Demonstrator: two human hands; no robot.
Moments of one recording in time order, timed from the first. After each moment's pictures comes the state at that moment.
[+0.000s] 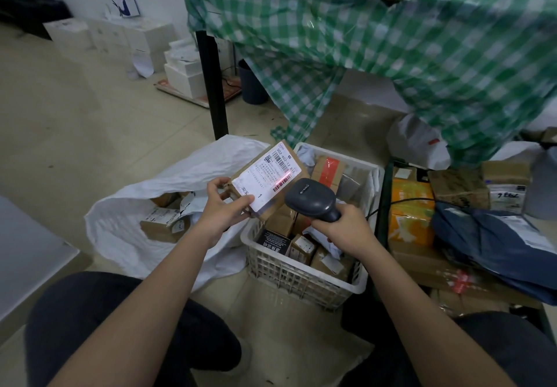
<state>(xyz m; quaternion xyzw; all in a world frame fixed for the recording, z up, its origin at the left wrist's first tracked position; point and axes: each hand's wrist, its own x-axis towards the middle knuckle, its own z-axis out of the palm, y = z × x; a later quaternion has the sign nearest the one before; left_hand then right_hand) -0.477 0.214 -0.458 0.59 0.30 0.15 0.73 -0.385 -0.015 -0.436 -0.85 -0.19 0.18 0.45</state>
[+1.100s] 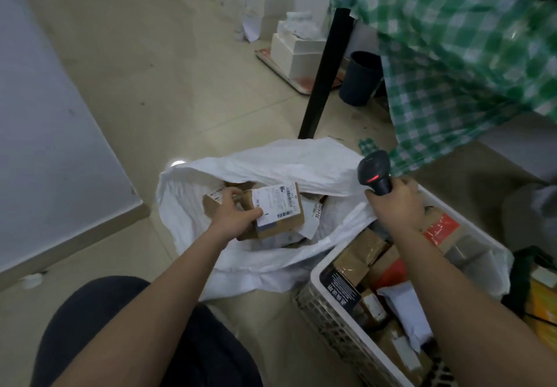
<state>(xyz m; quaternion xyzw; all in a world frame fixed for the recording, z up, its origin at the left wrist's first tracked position) -0.506 0.386 -0.556 0.62 0.50 0.16 0.58 -0.266 0.212 -0.487 -0.95 -0.23 0.00 0.20</state>
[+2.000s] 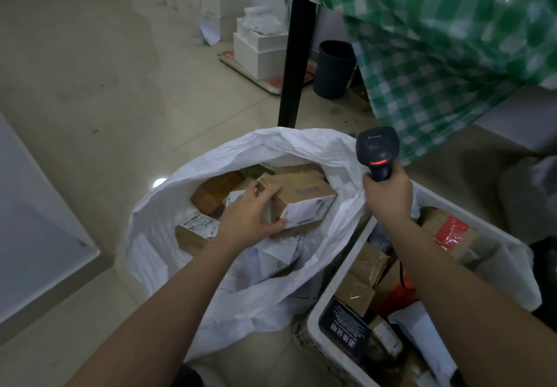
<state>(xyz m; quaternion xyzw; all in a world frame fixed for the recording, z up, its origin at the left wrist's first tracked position) -0.393 0.429 -0.575 0.93 0.24 0.12 0.23 -0.210 0.262 -0.505 -0.88 -0.14 0.01 0.45</state>
